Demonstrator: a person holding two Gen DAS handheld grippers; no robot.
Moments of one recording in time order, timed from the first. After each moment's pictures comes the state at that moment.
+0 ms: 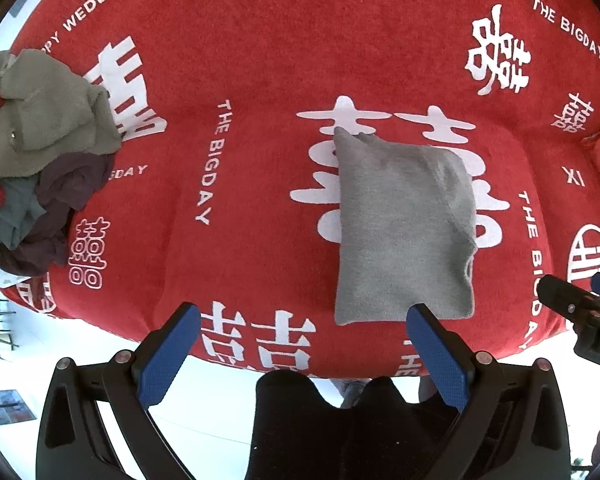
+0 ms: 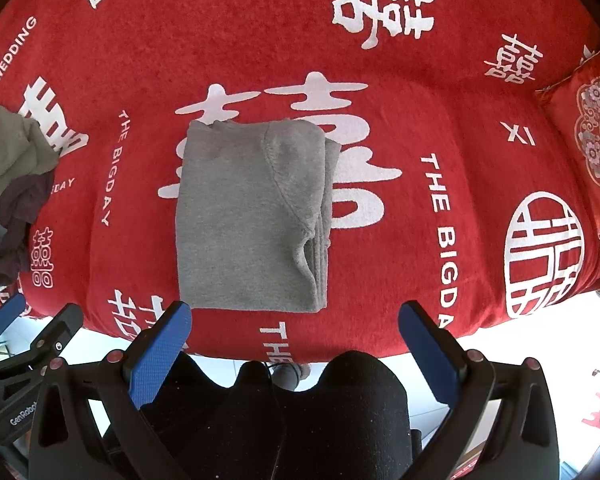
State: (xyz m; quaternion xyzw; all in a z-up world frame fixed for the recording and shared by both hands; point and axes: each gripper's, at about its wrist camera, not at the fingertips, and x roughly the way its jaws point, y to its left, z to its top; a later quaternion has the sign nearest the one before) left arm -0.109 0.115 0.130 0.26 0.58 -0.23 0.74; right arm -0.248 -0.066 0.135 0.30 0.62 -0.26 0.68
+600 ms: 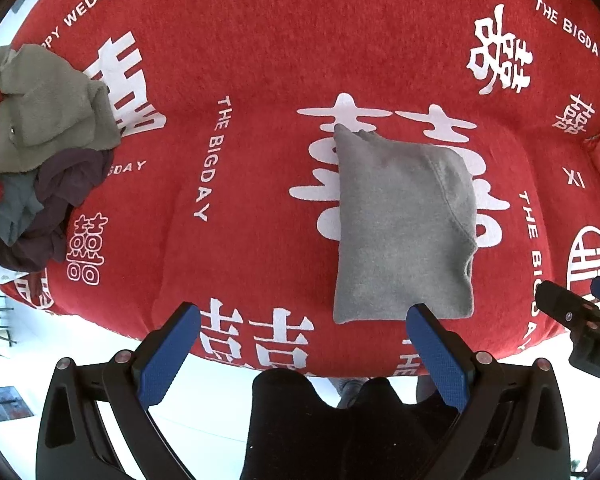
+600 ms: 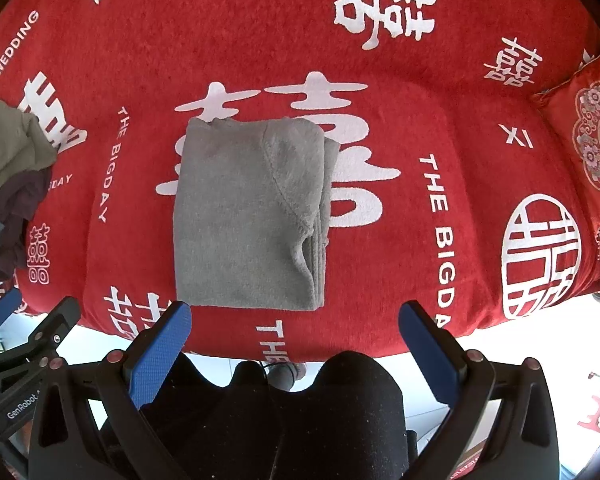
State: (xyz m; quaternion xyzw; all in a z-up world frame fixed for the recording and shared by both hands) left arm -0.108 0.115 0.127 0.26 0.58 -0.23 0.73; right arm -0.249 -0.062 0.134 0.30 0.62 -0.26 0.68
